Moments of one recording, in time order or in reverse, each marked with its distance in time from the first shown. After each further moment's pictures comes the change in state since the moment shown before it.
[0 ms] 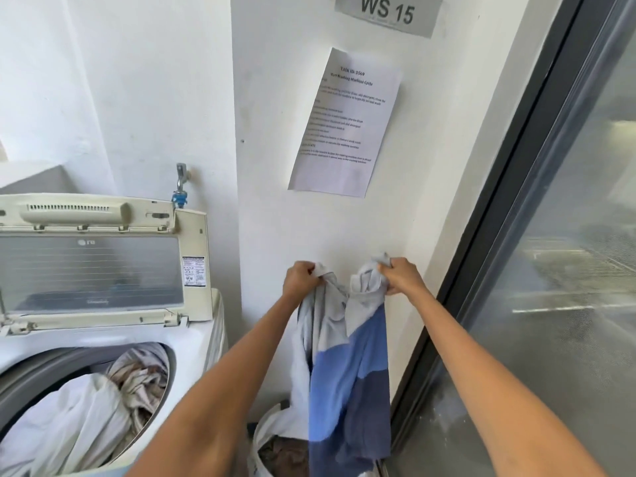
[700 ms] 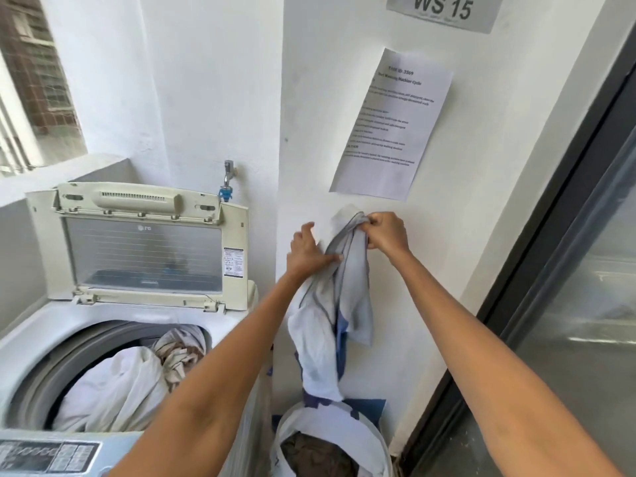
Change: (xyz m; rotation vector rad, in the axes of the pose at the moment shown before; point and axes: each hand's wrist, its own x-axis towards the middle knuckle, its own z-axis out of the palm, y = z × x) left_hand 0.020 0.000 -0.060 0.124 0.158 0.034; right_hand 0.016 -0.107 0.047 0.010 0.076 -0.427
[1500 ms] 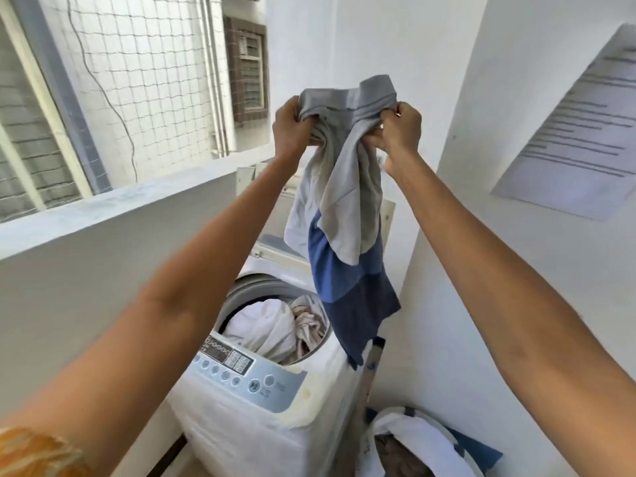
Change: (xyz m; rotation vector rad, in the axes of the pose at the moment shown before) left_hand -0.034 -0.016 -0.325 -0.279 0.828 0.175; right_hand -0.025 -0.283 0.114 0.943 -0.199 -0.132
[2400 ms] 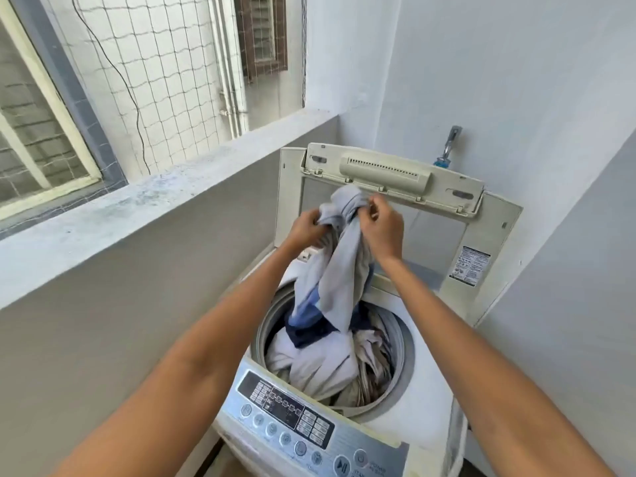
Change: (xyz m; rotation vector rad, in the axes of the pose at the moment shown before) left_hand 0.031 -0.300 -0.095 0.400 -0.551 -0.410; right_hand -0.018 0.259 0.168 -0.685 -0.065 -0.254
